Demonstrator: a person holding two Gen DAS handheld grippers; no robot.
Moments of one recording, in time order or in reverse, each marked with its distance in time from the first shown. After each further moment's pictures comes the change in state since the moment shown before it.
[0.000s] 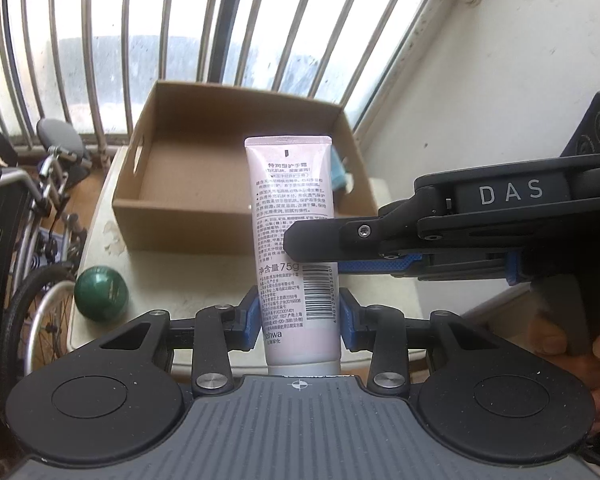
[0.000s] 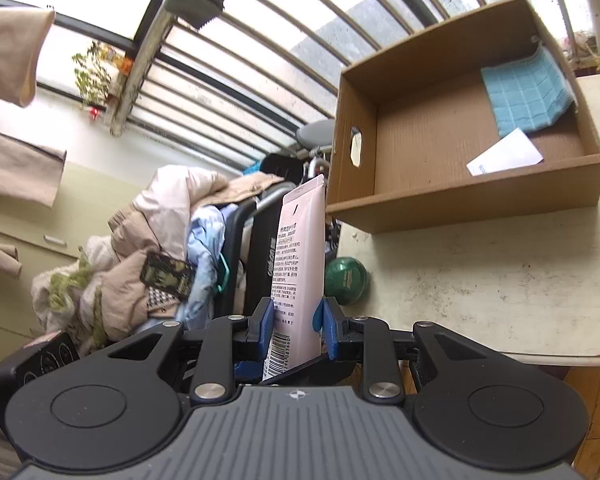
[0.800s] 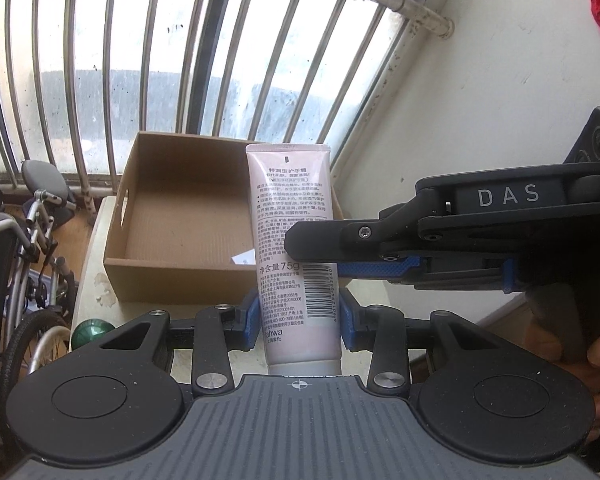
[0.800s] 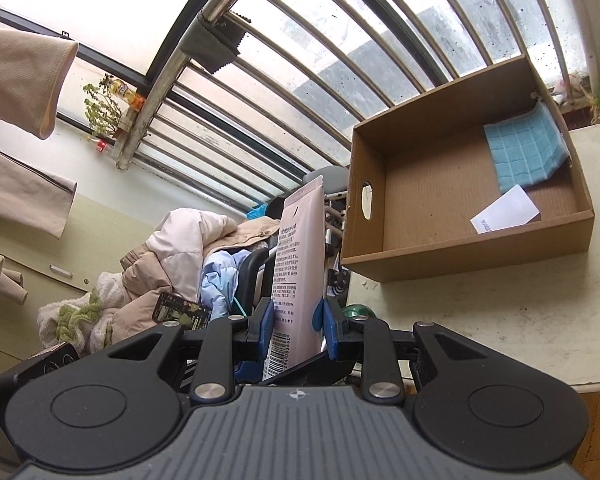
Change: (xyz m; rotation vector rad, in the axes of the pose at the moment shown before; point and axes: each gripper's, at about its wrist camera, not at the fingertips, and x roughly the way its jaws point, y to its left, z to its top) left arm -0.018 0.000 0.024 0.035 -0.097 -0.057; right arm -0.027 0.031 0.018 -0.021 -0.121 -0.010
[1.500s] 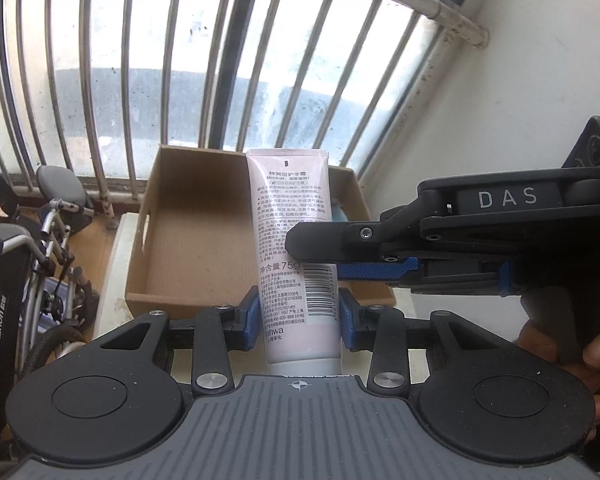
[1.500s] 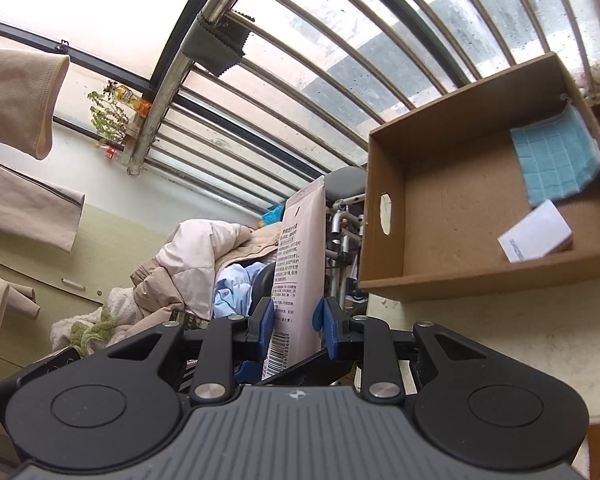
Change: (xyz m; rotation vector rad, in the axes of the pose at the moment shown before) left arm 0.030 0.022 0.044 -0.037 0.005 0.077; right arm 0.040 -0.008 0.048 0.021 0.035 0.068
